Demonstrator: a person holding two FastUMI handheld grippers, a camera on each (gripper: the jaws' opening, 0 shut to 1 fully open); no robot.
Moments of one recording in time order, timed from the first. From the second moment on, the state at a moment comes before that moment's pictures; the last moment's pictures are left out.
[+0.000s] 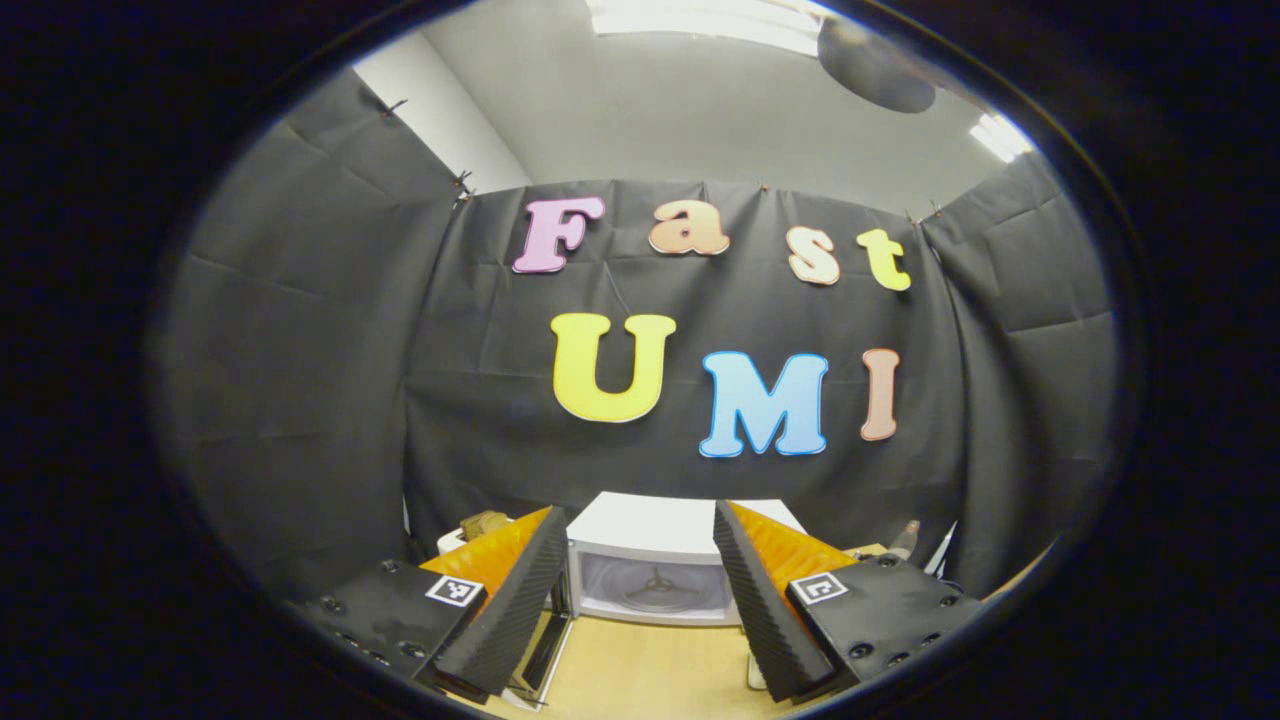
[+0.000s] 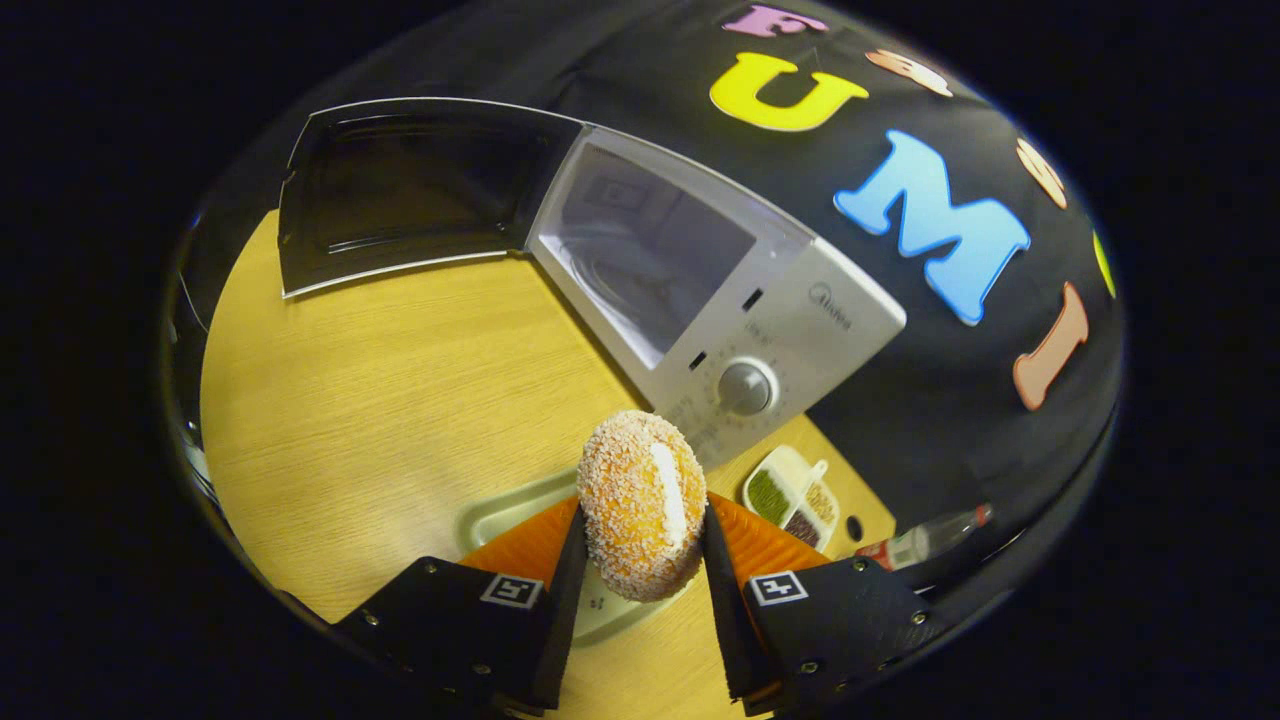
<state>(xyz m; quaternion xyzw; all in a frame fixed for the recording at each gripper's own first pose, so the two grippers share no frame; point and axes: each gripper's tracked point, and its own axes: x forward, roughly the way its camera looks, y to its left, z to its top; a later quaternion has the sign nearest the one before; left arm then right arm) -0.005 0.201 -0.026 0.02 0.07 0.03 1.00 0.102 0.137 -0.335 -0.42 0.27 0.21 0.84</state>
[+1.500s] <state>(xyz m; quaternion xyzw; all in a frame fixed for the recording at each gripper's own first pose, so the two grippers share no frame) -0.068 0.285 -0.059 0.07 0.13 0.05 0.99 0.266 0.291 -0.352 -0.70 0.04 0.20 0.68</state>
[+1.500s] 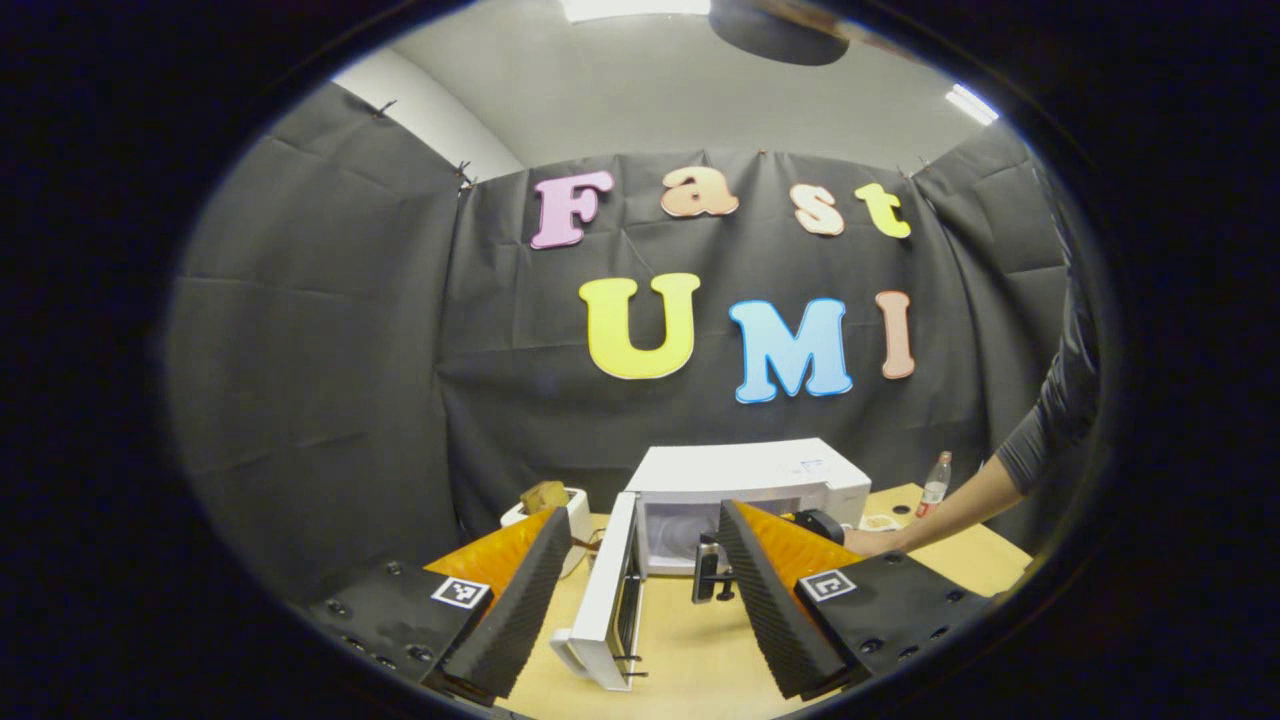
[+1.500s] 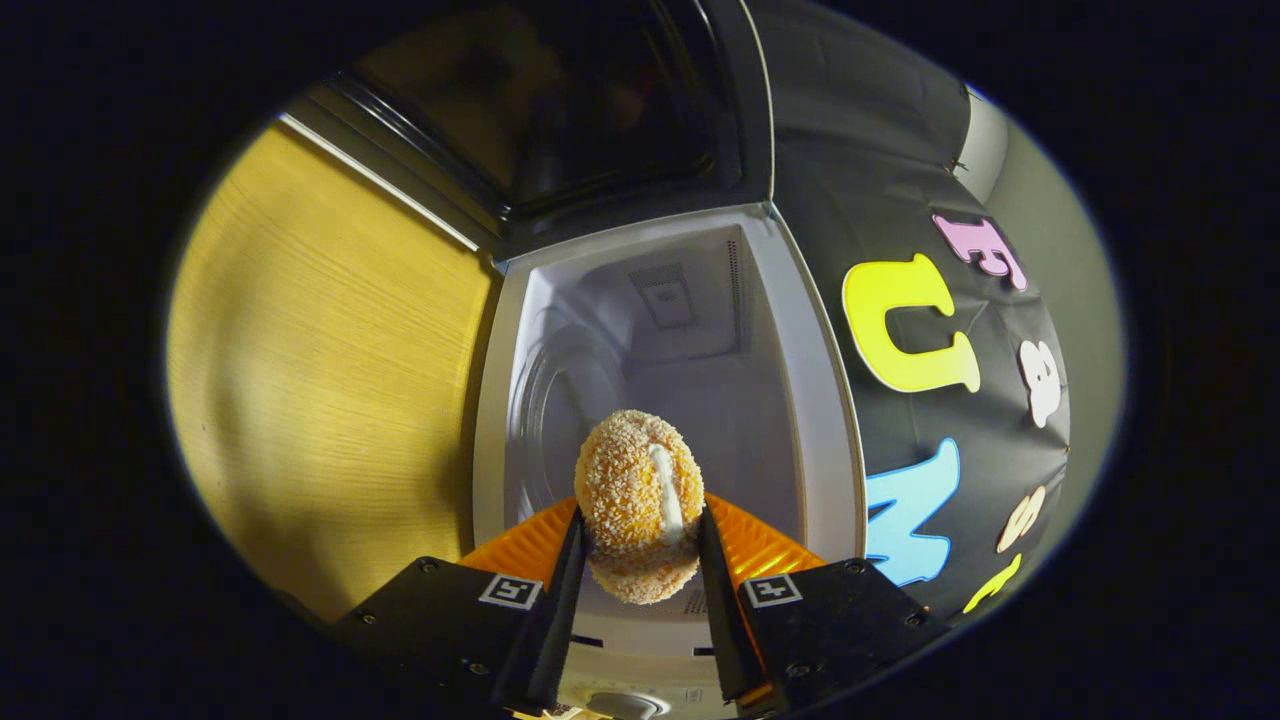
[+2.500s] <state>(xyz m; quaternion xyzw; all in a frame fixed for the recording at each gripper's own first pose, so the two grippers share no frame) -0.079 0.323 -0.064 0.07 0.14 0.10 0.98 0.301 0.302 -0.382 -0.70 0.08 0.21 0.68</state>
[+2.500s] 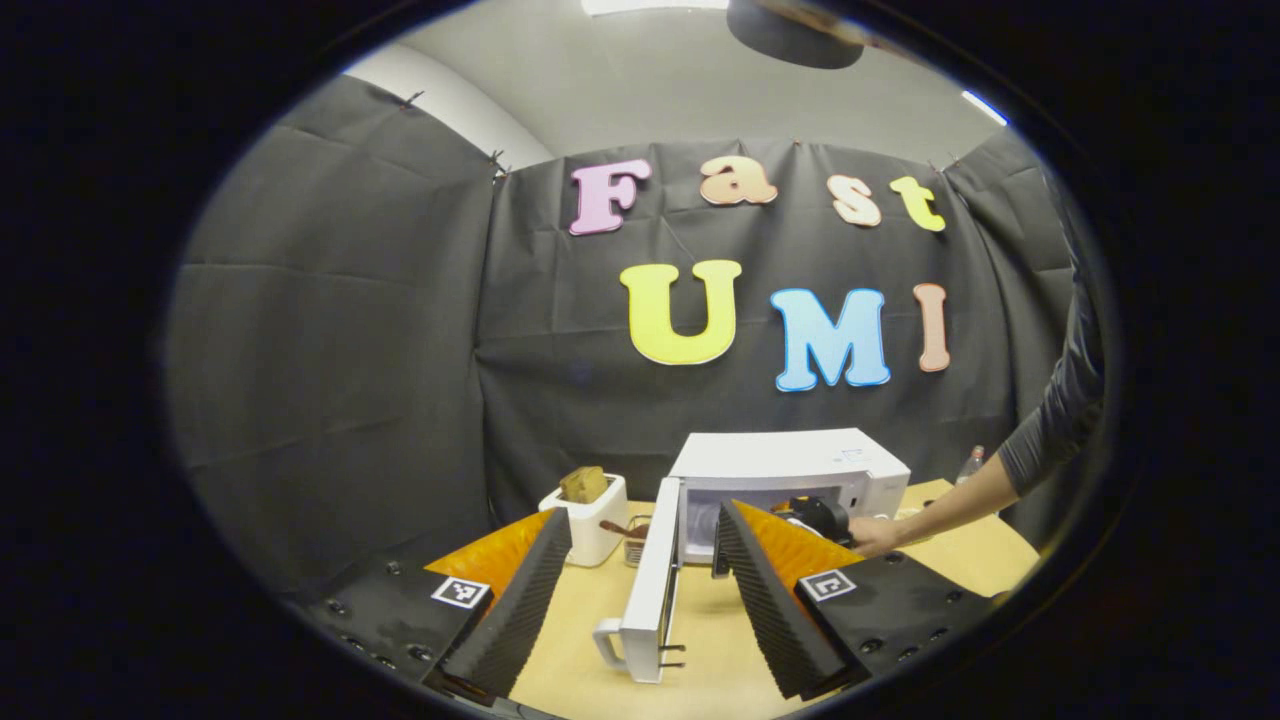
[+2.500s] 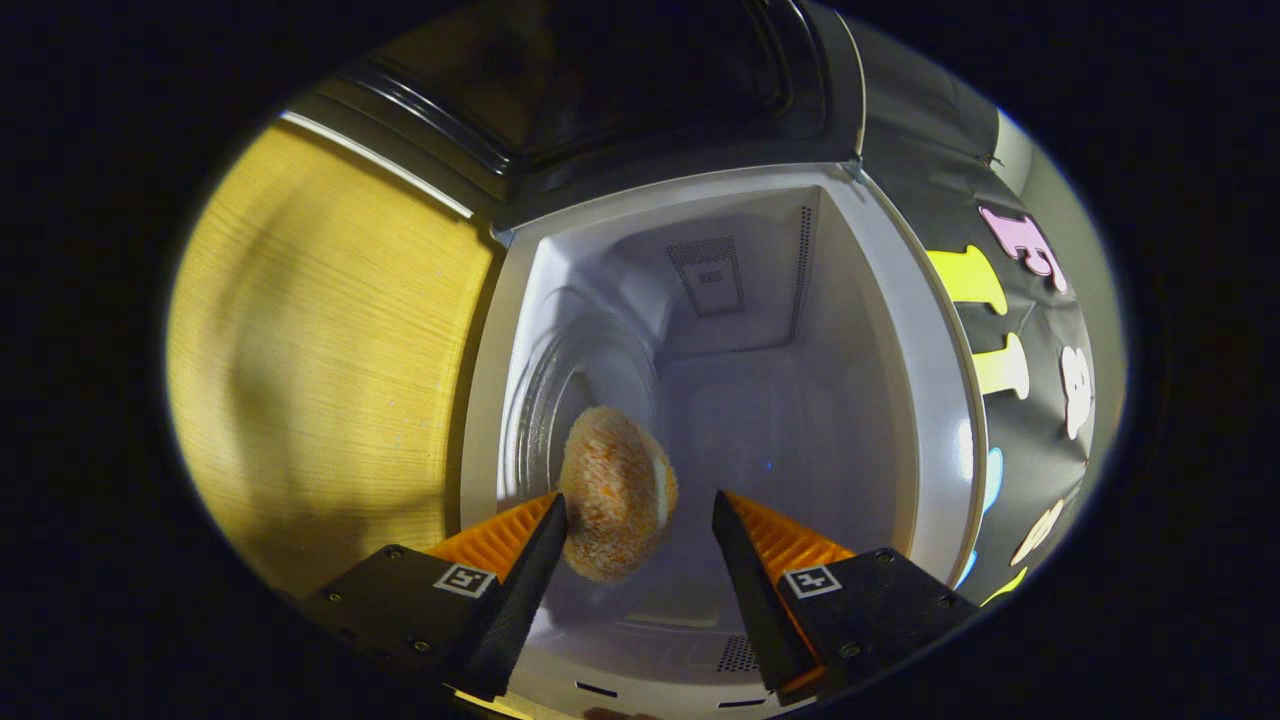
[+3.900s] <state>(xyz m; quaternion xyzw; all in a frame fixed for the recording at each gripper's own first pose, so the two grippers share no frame) -0.037 0.289 -0.101 0.03 0.14 0.05 0.99 0.117 0.225 -0.191 -0.22 0.18 0.17 0.94</state>
